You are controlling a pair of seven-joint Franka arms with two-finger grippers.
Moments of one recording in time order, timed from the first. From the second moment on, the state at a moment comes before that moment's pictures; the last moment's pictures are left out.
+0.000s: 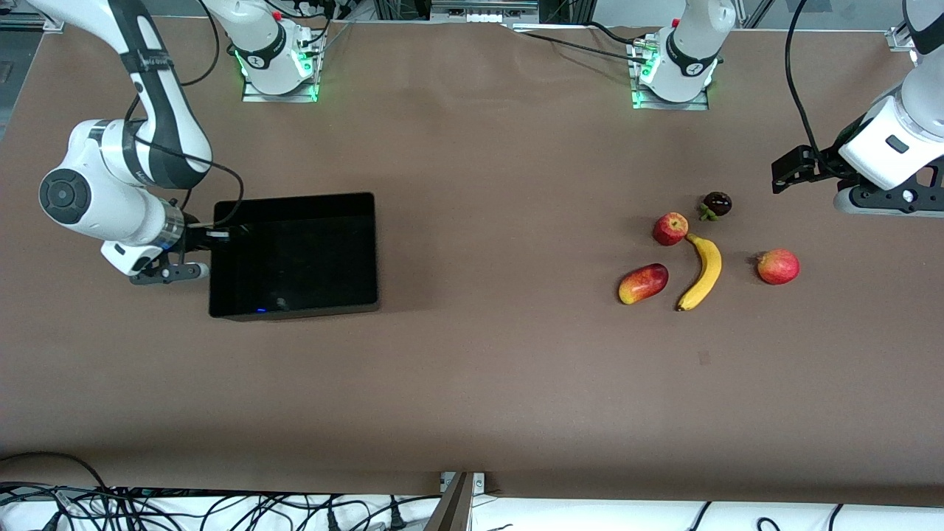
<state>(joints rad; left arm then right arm) -0.03 0.02 -0.04 -1.63 0.04 1.56 -0.03 0.01 0.25 0.05 -1.99 0.04 2.09 -0.08</state>
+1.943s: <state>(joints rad) -0.08 0.17 -0.08 -2.26 0.04 2.20 -0.03 0.66 0.70 0.08 -1.56 0.15 2.28 0.59</state>
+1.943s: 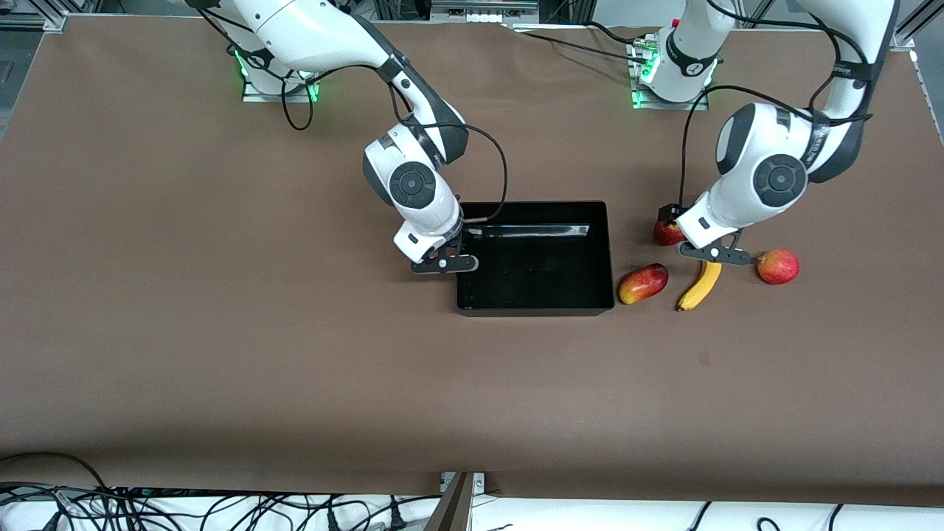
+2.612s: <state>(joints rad) -0.08 0.26 -0.08 -2.38 0.04 2.42 -0.03 0.66 0.64 -0.04 -1.44 0.14 2.12 0.58</state>
